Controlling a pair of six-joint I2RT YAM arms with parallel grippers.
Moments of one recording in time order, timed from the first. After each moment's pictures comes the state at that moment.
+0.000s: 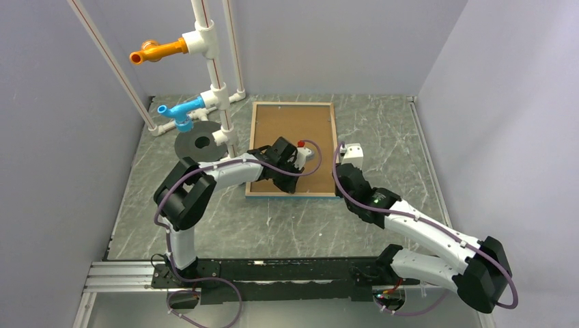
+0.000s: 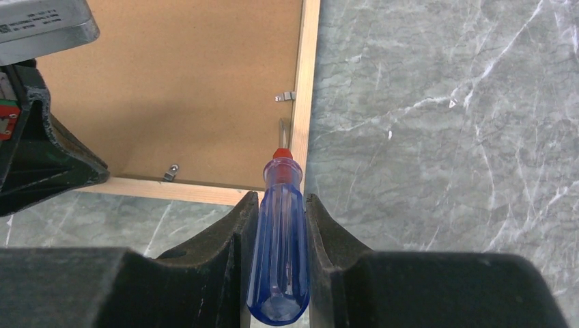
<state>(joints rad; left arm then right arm) -0.77 1.88 1.24 -0.34 0.26 -0.07 0.77 1.00 0.68 -0.36 0.60 0.38</state>
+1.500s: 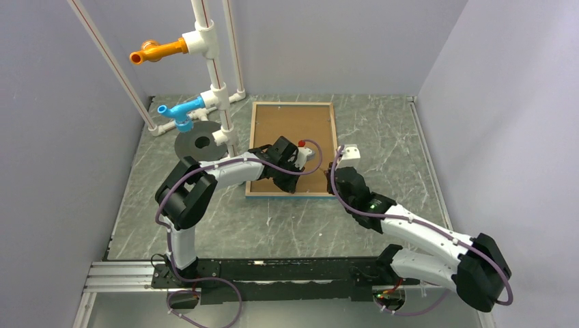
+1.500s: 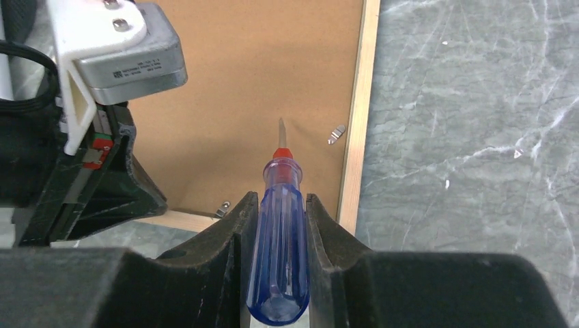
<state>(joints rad) -0.77 1.89 1.26 -0.37 0.26 -0.07 0.77 1.04 0.55 0.01 0.53 0.34</state>
